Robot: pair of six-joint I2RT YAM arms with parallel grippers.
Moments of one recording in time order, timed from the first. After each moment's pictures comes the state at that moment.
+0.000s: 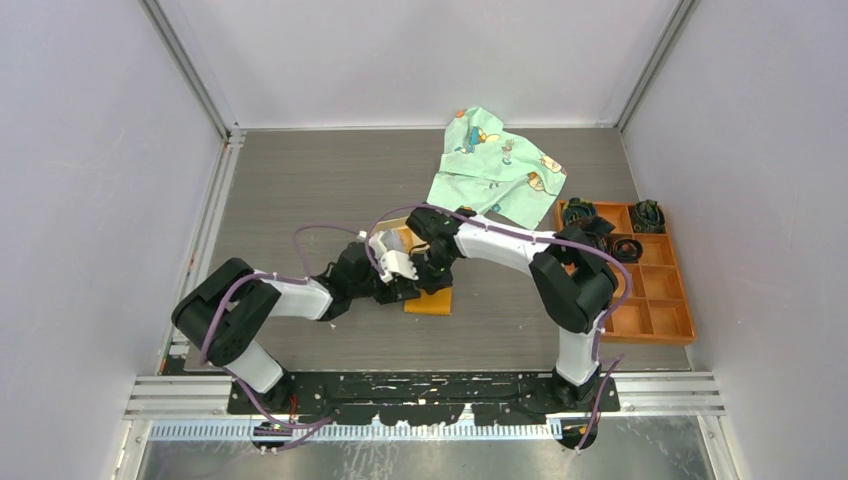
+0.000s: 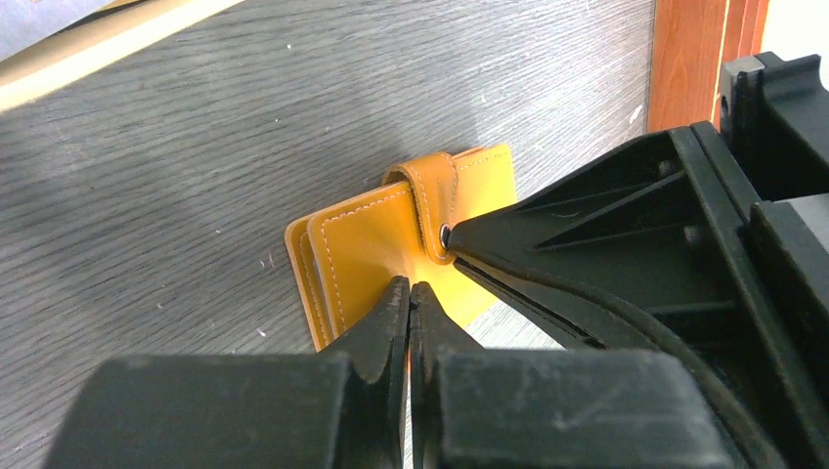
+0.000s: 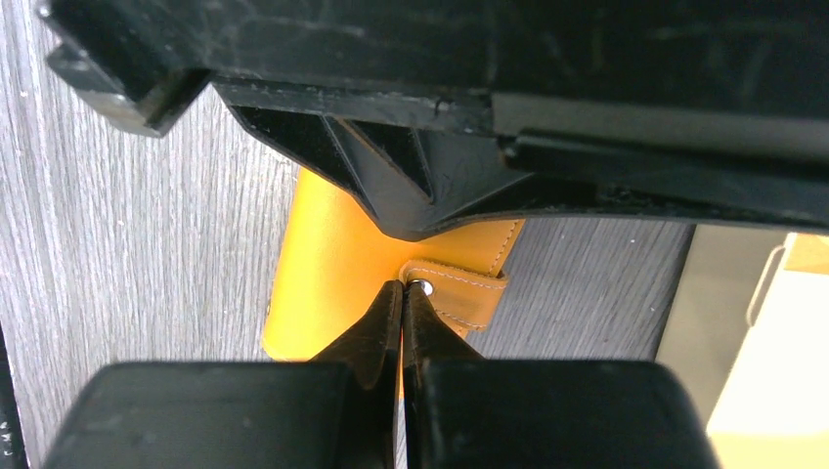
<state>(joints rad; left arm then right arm) -0.68 1.59 0.50 0.50 0.32 -0.84 0.79 1.87 1.28 -0.74 -0.41 -0.97</state>
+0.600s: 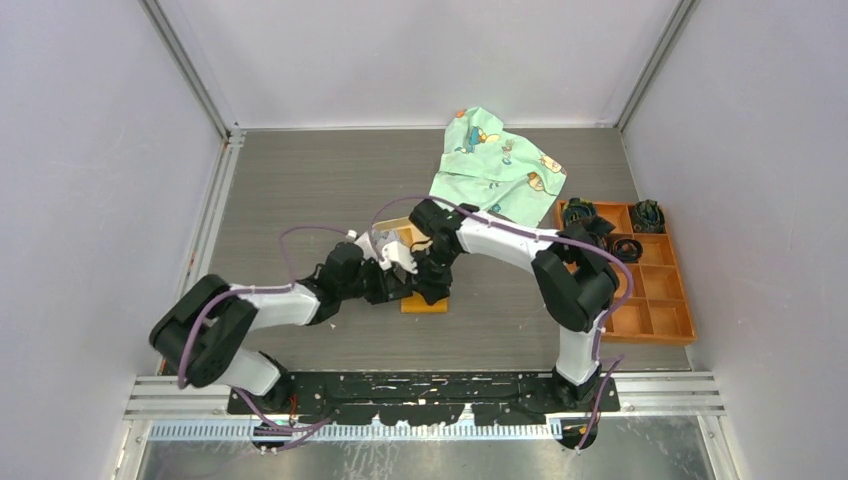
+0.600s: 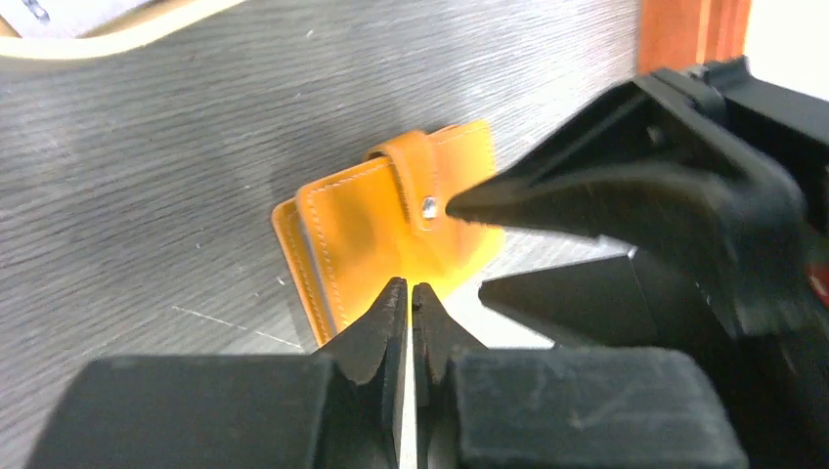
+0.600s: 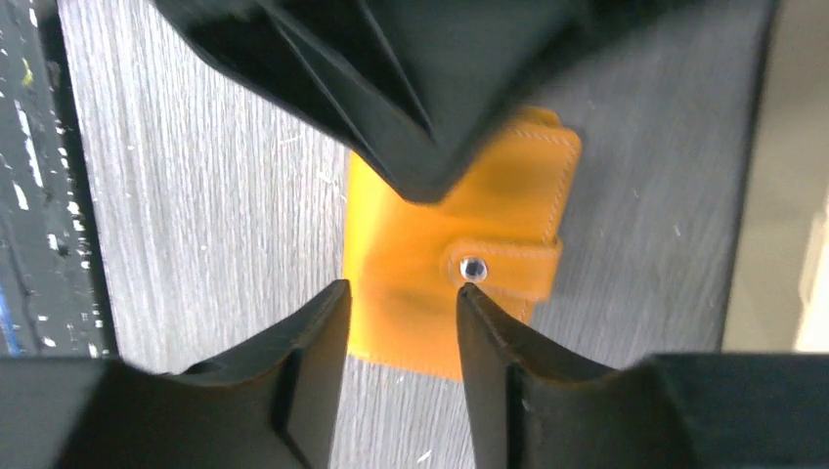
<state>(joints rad) -0.65 1.51 0.45 0.48 0.34 -0.85 0.77 1.88 1.31 -0.79 -0.49 -0.85</state>
